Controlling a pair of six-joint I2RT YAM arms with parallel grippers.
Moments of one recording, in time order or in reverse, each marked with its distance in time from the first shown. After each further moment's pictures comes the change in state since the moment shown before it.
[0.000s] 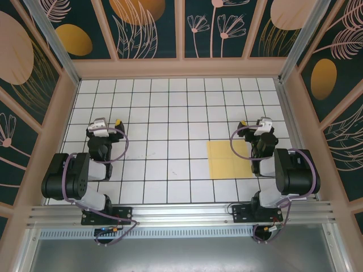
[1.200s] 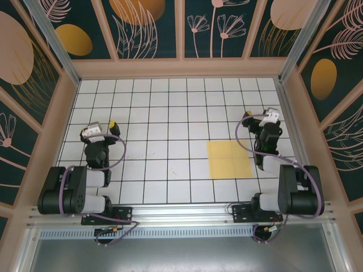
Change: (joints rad) left arm 0.000 -0.181 -0.079 -0.002 -0.095 -0.012; right arm 0.008 -0.234 0.161 -0.394 0.111 0.072
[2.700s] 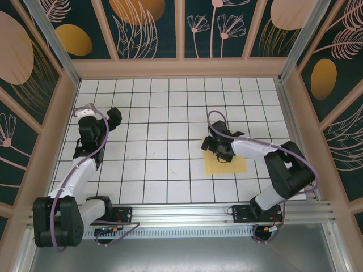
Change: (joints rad) left arm 0.000 -0.259 0.416 -1.007 0.166 -0.420; right arm 0.611 0.295 0.427 -1.151 -0.007 0.753
